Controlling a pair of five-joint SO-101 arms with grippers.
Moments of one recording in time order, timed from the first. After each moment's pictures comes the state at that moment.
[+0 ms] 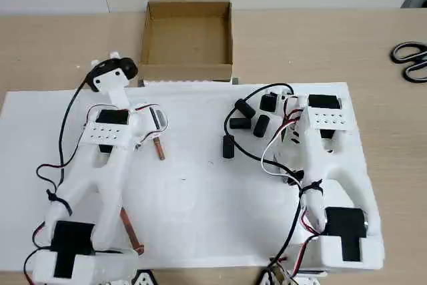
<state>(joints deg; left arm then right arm) 0.7 -5.2 34.1 51.5 30.8 -0.2 -1.0 22.5 85.8 16.8</state>
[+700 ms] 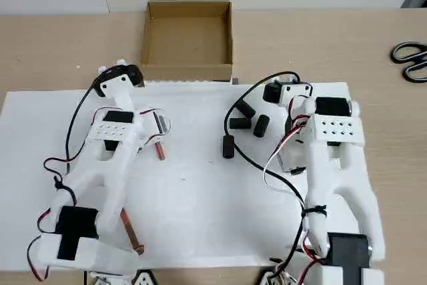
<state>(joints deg) 1.0 1.7 33.6 49.5 30.5 -0.2 -11.6 23.6 86.2 16.8</state>
